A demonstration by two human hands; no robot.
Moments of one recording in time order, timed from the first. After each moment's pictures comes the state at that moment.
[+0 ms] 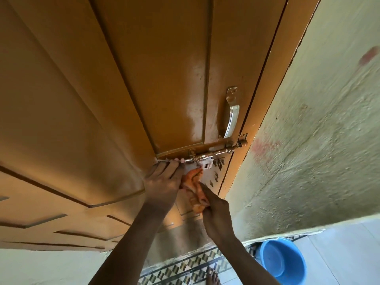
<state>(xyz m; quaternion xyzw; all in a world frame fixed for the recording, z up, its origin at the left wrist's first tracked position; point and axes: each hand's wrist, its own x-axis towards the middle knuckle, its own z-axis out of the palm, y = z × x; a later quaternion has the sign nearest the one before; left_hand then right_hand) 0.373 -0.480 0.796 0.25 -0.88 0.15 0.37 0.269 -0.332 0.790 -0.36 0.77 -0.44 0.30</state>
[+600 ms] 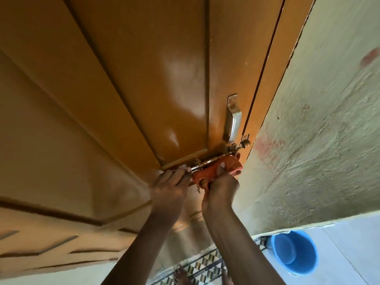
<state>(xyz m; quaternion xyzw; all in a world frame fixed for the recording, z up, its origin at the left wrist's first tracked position) 0.378 -0.490 0.820 0.21 -0.92 0.10 0.32 0.275 -0.414 0.880 0.23 0.52 -0.77 0.30</state>
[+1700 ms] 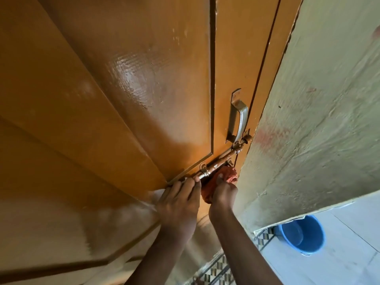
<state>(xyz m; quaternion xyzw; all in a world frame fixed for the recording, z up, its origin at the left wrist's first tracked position) 0.383 -0.507 0.810 0.15 -0.92 0.09 0.35 0.287 -0.450 0.817 0.26 0.61 -0.70 0.26</state>
